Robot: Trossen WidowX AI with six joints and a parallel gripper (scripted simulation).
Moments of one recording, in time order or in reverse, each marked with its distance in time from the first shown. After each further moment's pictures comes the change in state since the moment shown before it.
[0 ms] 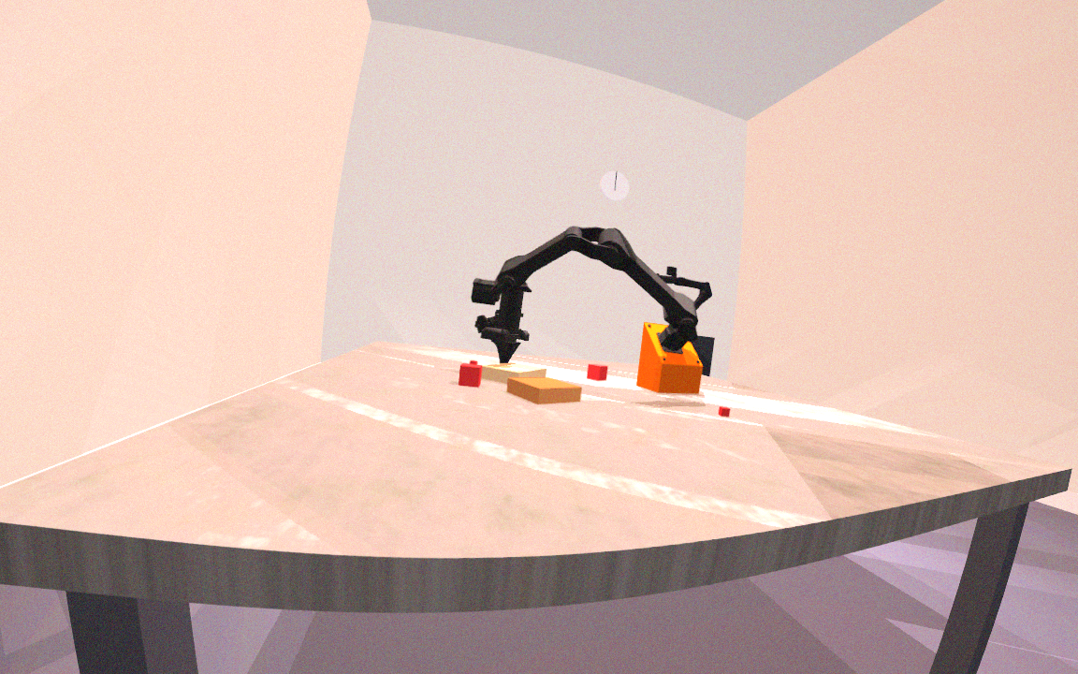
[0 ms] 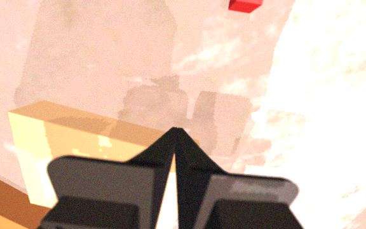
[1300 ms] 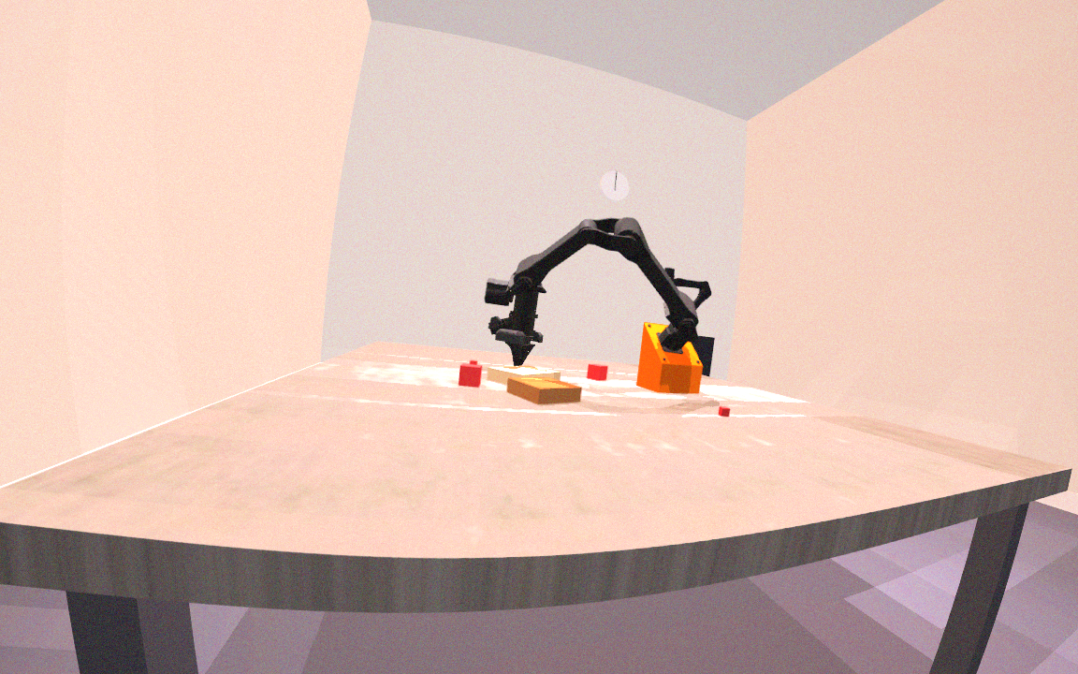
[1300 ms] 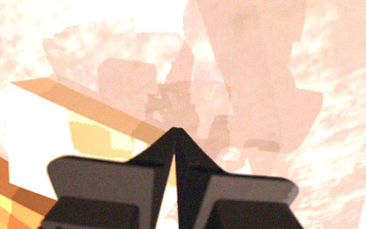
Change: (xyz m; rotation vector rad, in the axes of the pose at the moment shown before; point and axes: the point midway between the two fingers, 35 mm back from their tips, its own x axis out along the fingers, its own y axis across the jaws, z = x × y) arm -0.001 0.010 -0.043 0.004 -0.001 0.001
